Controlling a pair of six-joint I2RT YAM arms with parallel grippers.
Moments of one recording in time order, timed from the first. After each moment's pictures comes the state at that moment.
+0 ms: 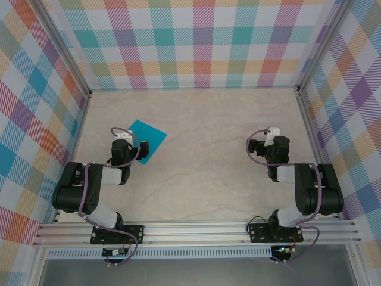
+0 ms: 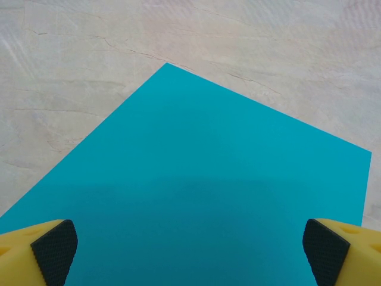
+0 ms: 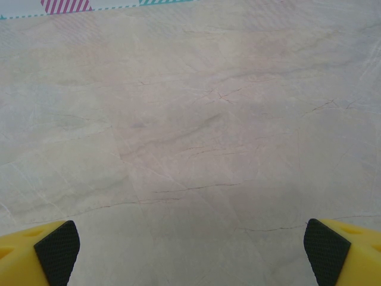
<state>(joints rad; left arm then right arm) -0.08 1.56 0.40 0.68 -0.07 -0.10 0.00 1.52 0.40 0.66 -0.13 0.05</state>
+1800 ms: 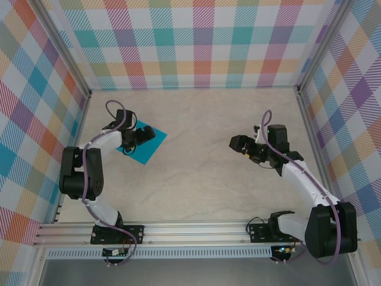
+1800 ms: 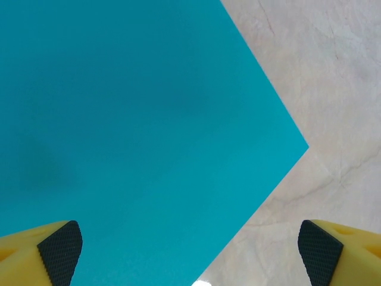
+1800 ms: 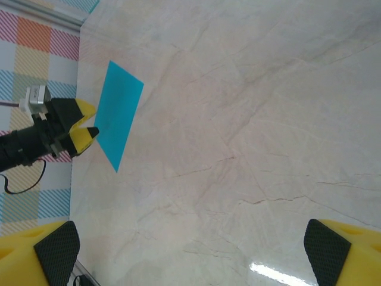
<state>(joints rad) -0.07 1.73 1.07 -0.40 0.19 -0.53 0.17 1.16 0.69 -0.29 -0.64 0.61</state>
